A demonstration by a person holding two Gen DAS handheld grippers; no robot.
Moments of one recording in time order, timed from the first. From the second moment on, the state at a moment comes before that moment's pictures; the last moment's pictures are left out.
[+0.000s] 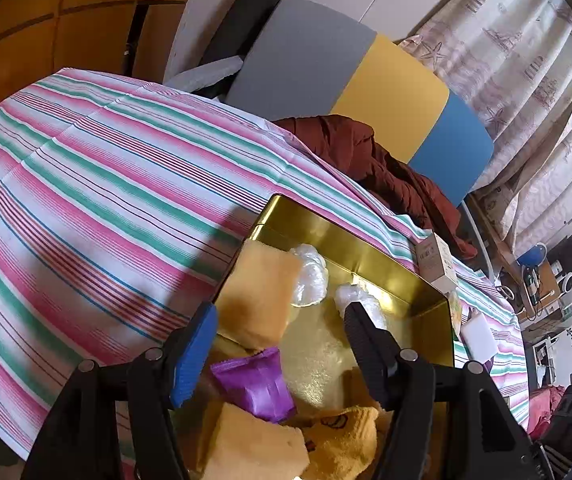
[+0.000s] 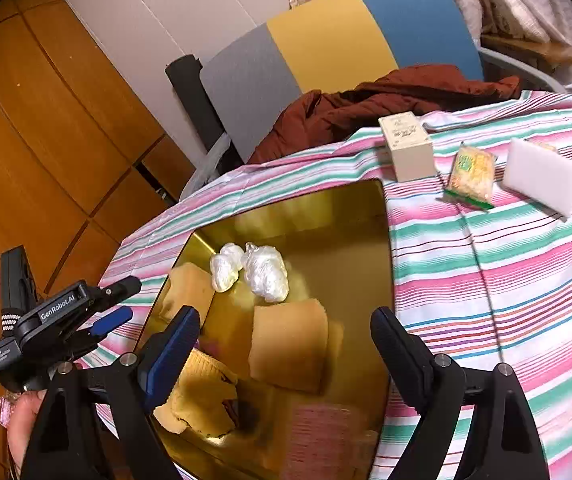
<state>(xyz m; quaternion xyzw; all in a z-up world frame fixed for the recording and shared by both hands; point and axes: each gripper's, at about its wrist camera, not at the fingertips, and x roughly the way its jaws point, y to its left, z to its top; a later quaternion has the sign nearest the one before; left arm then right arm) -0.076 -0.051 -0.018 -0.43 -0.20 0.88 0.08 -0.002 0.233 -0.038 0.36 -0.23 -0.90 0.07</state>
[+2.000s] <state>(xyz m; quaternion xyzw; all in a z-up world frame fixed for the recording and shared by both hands) 0.047 0.213 -0.027 -0.49 0.02 0.78 0.39 0.079 0.567 -0.100 0.41 -0.18 -0.88 -0.17</state>
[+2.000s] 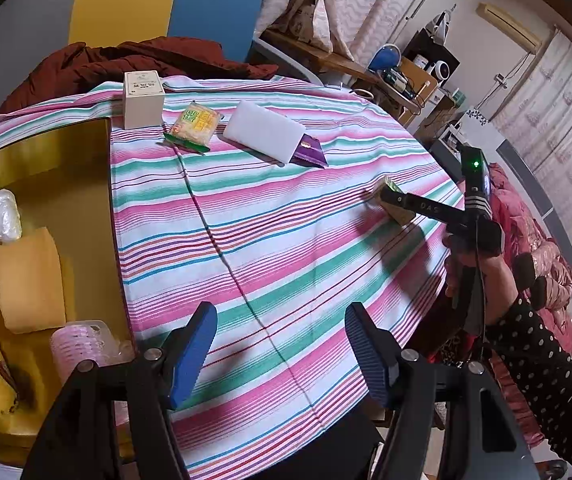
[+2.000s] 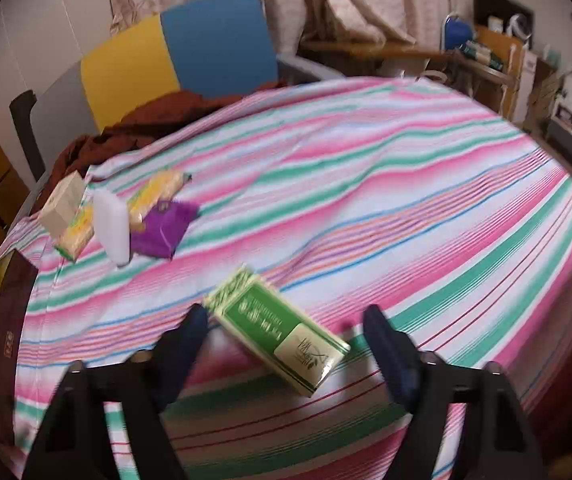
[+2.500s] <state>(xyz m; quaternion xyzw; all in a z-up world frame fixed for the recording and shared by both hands) 0.039 0.224 -0.033 -0.50 0.03 0.78 0.38 0.046 0.529 -0.109 0.37 -0.22 -0.89 -0.16</state>
